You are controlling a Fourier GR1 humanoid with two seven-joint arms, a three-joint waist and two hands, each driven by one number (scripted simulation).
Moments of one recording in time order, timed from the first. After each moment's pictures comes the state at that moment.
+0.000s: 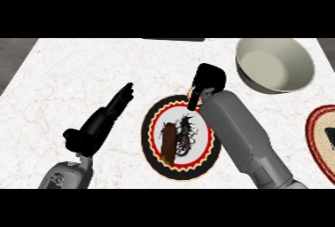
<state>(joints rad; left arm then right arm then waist) -0.16 0.14 -0.21 -1.58 0.05 -0.13 0.07 -0.88 -0.02 0.23 -0.82 0.85 0.16 0.85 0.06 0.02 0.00</state>
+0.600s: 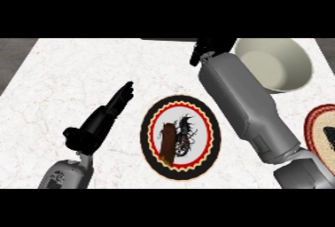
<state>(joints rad) -0.18 0.14 -0.21 -1.56 0.04 -0.13 0.07 -1.18 -0.07 0.20 -0.61 1.08 -0.18 1.00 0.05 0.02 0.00</state>
